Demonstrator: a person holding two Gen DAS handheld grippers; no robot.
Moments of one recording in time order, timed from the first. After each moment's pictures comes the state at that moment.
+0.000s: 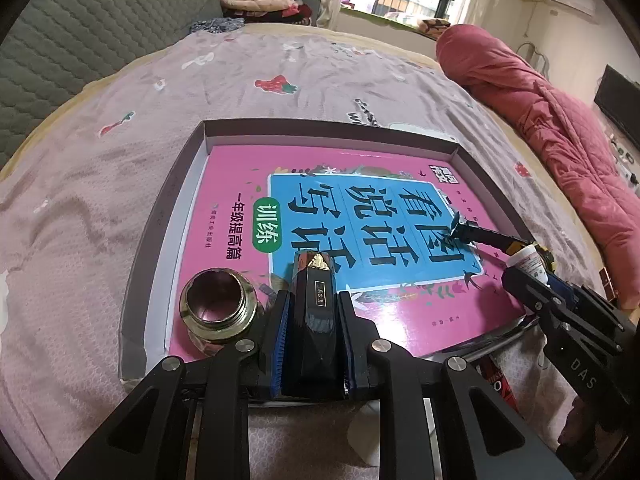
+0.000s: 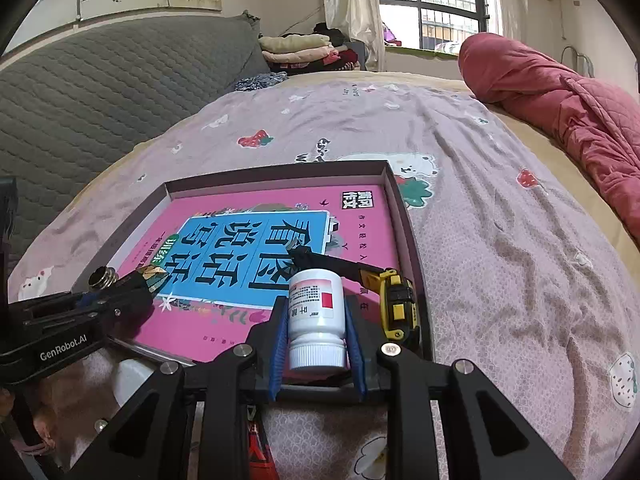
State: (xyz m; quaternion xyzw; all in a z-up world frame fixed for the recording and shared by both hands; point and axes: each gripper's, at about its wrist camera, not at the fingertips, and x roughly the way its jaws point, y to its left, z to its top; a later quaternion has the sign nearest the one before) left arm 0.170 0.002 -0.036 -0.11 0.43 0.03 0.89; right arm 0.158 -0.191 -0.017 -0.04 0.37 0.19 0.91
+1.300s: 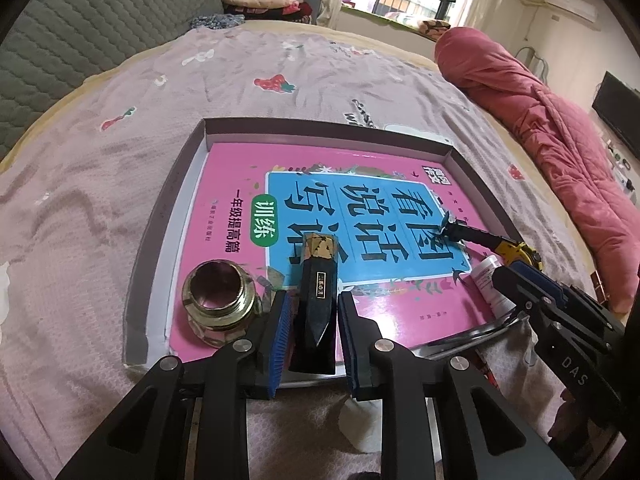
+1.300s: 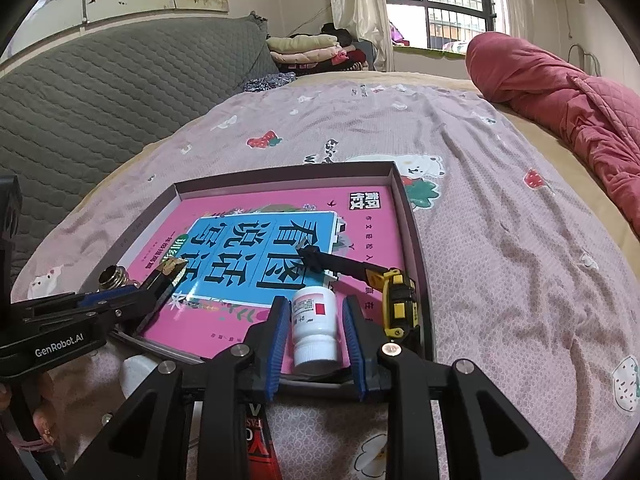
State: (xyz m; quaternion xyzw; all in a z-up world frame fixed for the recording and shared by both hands) left arm 0.162 0.004 -0.029 -0.12 0.44 0.02 0.89; right arm 0.153 -0.189 -0.013 -0.03 0.37 0.20 0.91
